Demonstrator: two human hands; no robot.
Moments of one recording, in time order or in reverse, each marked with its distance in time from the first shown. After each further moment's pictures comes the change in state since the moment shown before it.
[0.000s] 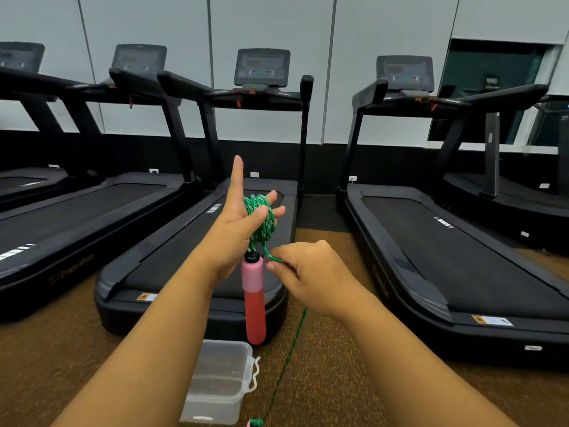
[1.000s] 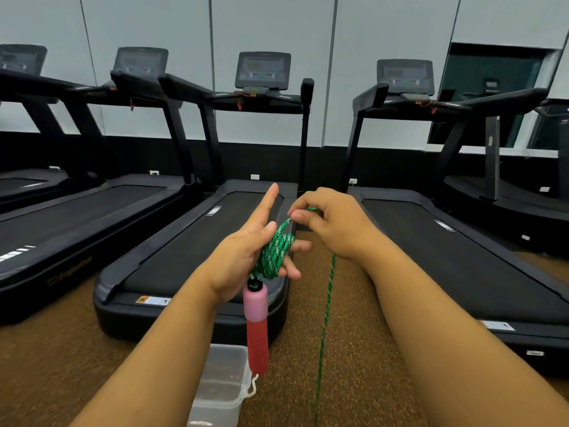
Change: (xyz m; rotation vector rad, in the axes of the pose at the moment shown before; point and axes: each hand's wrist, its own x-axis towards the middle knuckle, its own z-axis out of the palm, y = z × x) left_hand -0.012 -0.010 0.007 -0.227 -0.235 -0.156; right_hand 0.042 0.026 -0.057 0.159 0.063 0.155
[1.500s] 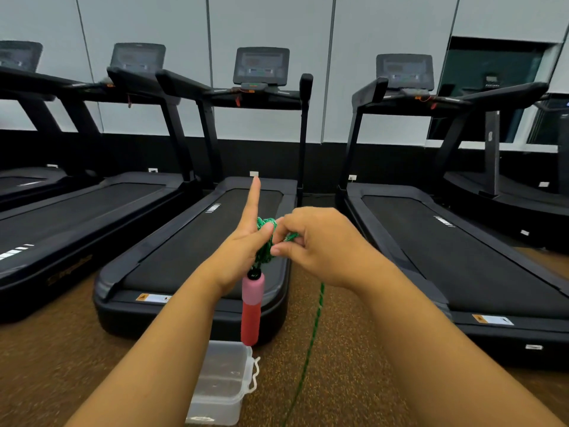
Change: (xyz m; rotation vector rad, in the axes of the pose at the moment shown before) left_hand 0.007 -0.009 -0.009 0.332 0.153 0.024; right_hand -0.025 -0.032 0.011 -0.219 -0.082 -0.195
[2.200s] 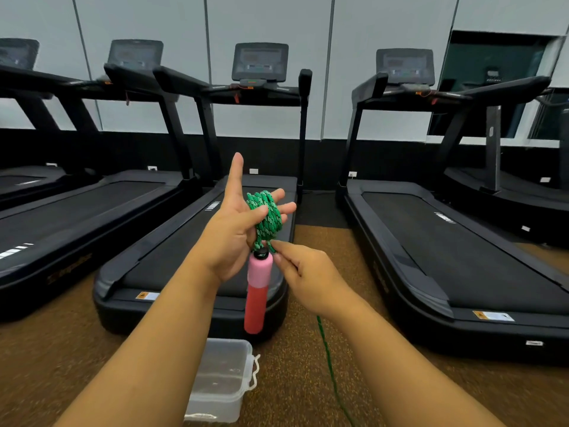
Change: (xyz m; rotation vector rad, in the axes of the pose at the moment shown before) left_hand 0.011 0.018 0.001 -0.358 0.107 0.108; right_hand -0.022 0.021 0.080 0.370 0.041 0.241
